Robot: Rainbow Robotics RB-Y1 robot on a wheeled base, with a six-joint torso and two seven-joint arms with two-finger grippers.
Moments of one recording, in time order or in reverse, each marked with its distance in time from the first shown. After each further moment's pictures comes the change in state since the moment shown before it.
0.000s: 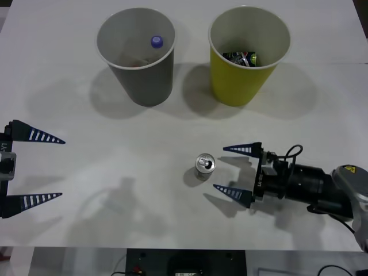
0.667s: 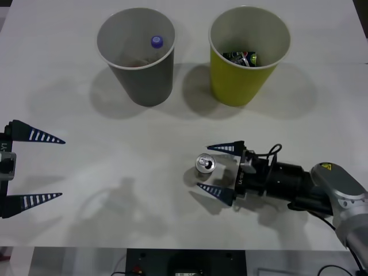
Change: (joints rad) right arm -0.039 0.039 0.101 0.000 -0.019 0.104 0.004; left arm 0.000 0.000 0.000 0.000 0.000 0.000 0.000
